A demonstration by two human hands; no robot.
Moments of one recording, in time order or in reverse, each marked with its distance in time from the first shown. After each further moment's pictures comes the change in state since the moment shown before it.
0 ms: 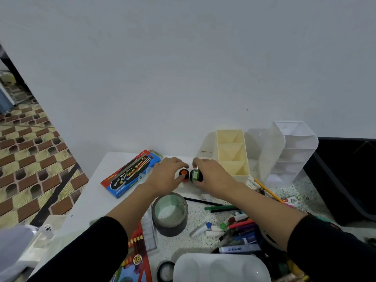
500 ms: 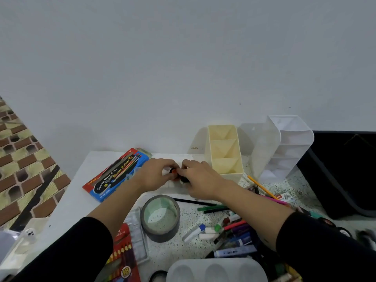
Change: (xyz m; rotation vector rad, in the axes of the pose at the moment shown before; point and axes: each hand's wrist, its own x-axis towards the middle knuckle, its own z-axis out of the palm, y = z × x) left_hand 0.024 -0.027 0.007 -0.216 -0.066 0.101; right_hand 0.011 0.002 0.009 -0.198 -0.124 -0.155
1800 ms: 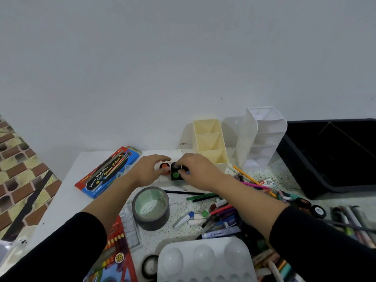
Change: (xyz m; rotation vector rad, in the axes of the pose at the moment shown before) left_hand -0.008 0.025 0.000 0.001 -0.017 -0.083; right_hand -0.032 0.007 -0.010 0.195 0.132 0.136
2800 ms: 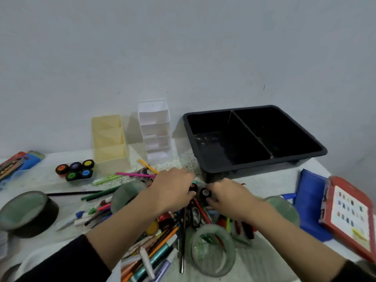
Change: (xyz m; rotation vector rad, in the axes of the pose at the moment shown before) left_hand 0.008 0.352 0.161 0.562 -0.251 0.292; right_hand -0.293 0.189 -0.099 -0.232 -0.157 0.352
